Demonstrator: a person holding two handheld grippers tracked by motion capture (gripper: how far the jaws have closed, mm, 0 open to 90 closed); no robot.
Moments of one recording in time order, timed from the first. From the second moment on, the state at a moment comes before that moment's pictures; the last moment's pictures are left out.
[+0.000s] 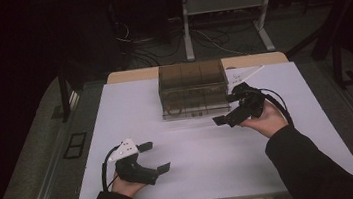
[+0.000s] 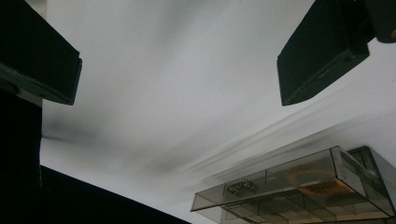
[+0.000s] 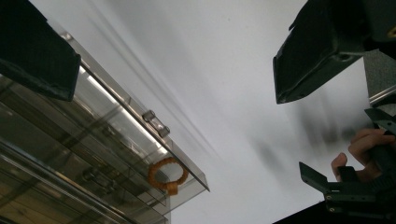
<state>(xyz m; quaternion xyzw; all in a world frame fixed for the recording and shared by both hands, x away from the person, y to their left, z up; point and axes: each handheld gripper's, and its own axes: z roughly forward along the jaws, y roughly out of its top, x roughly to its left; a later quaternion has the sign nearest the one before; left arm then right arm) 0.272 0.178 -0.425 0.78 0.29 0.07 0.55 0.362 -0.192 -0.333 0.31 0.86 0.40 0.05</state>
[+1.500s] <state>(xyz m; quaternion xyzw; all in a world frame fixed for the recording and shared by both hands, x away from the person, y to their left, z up) 0.271 0.177 -0.425 0.78 0.29 0.07 0.55 0.290 -0.273 -0.378 0.38 0.82 0.43 0.05</state>
